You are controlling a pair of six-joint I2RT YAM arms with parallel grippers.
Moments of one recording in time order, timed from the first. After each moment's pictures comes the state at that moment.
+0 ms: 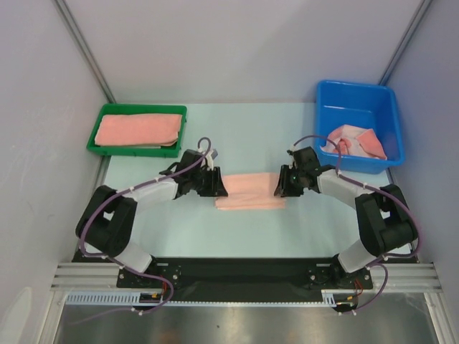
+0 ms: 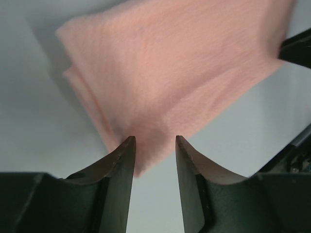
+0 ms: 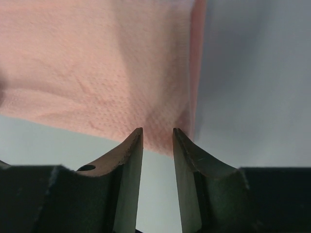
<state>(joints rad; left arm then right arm) -0.49 1.54 0.82 -0.13 0.37 -0.45 0.37 1.55 0.87 -0.30 -0.25 0.46</state>
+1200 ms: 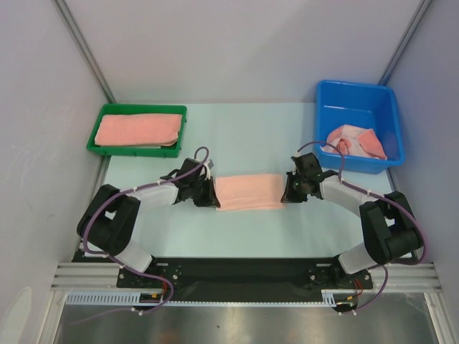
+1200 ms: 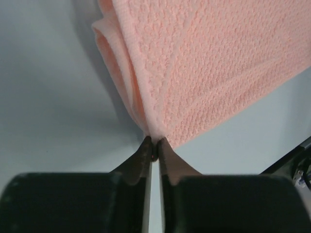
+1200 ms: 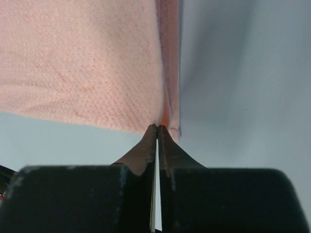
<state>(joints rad) -0.49 1.57 0.73 -0.16 0.32 -0.53 0.38 1.49 0.78 -0.33 -0.18 0.50</state>
